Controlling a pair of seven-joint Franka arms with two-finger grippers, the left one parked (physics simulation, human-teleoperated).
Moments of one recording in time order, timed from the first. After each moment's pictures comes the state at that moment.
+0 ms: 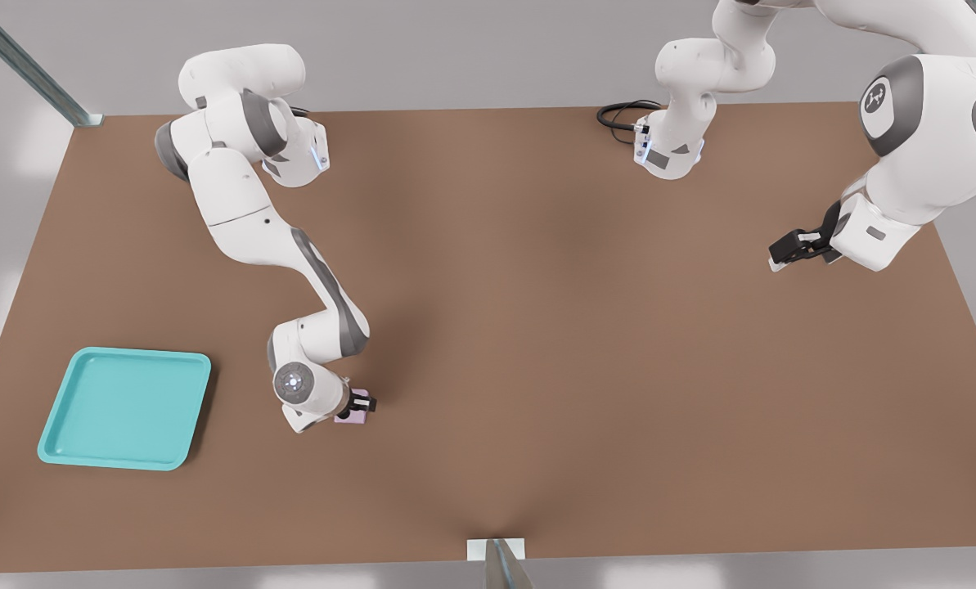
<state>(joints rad) 0.18 0.88 0.13 -1.43 -0.03 2.26 0.46</state>
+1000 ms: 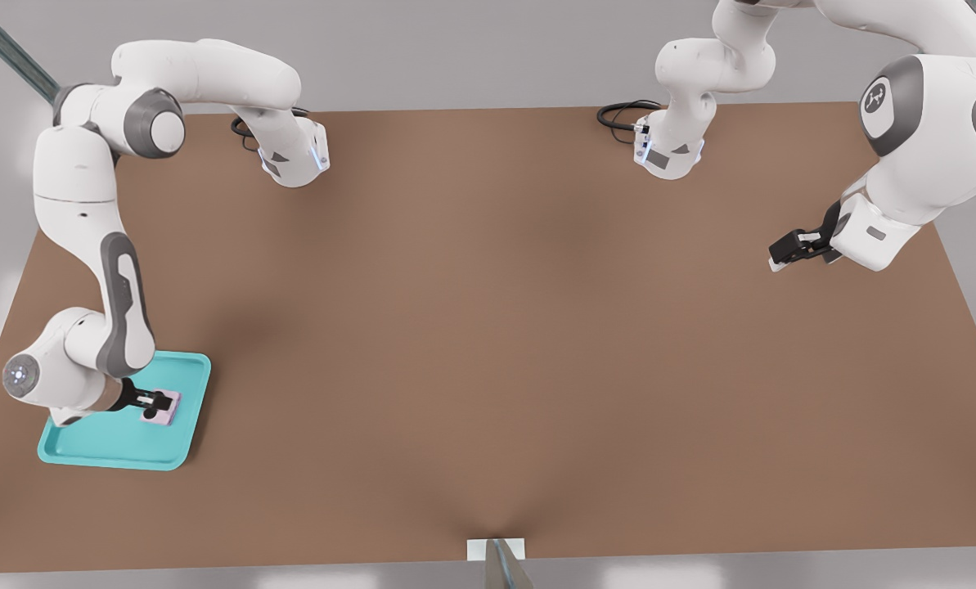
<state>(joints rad) -0.43 0.82 0.12 -1.45 -0.06 2.18 -0.08</state>
